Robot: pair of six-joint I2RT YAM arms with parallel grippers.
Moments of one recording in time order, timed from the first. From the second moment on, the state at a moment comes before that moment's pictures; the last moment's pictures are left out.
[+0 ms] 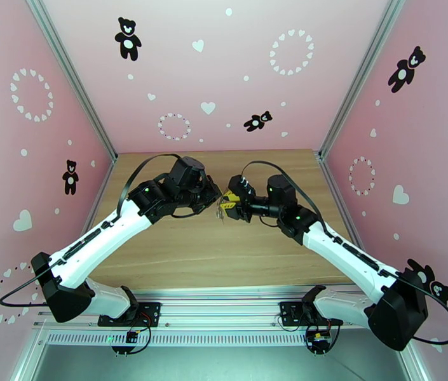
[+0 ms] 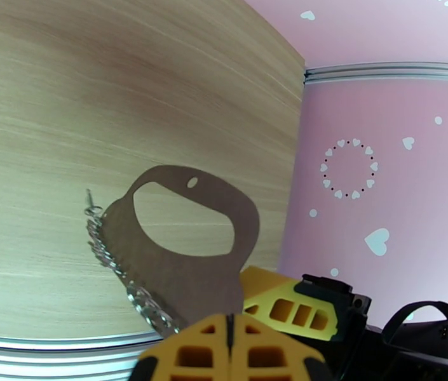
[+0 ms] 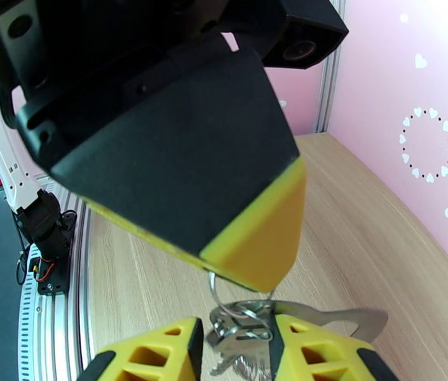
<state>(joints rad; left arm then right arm) -0.80 1.44 1.56 -0.80 0.07 -1.25 0.59 1.21 0.93 -0.02 -0.67 -0.23</state>
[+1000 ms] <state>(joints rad) -0.80 1.44 1.59 -0.80 0.09 -1.20 0.55 1.21 0.97 -0.08 -0.70 -0.25</state>
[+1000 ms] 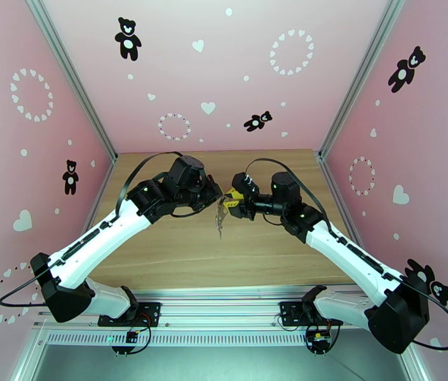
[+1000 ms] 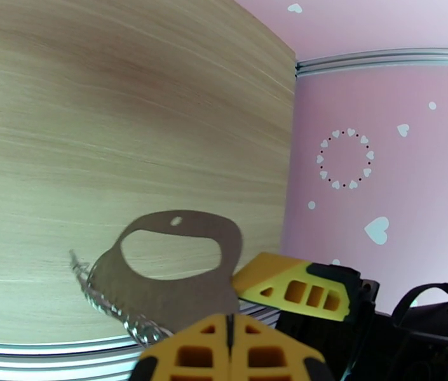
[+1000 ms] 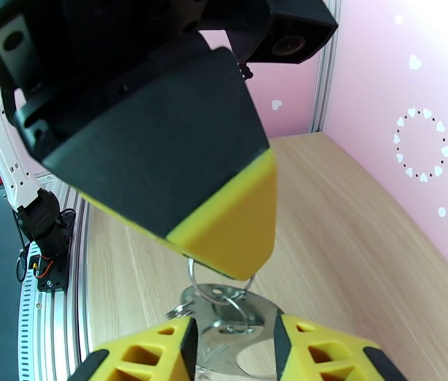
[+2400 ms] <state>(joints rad) -0.80 1.44 1.61 -0.80 0.09 -1.17 0.55 1.18 0.98 -0.10 -0.68 -0.22</state>
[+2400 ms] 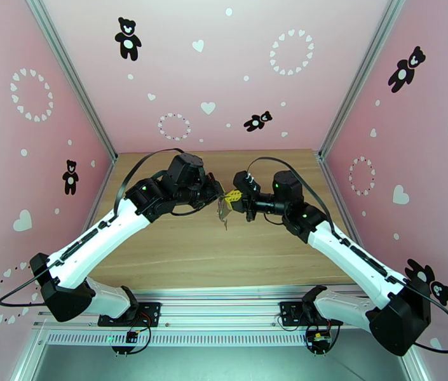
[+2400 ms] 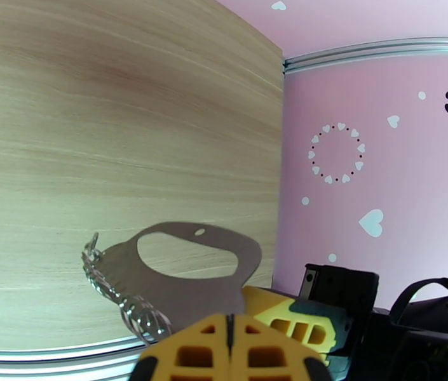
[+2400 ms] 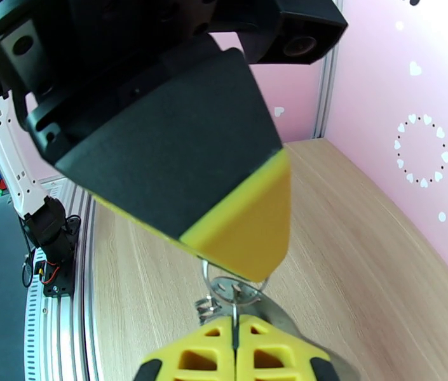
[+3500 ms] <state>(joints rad) -0.80 1.41 1.57 -0.75 0.02 -1.12 0.63 1.19 1.15 -0.36 -0.46 -0.05</state>
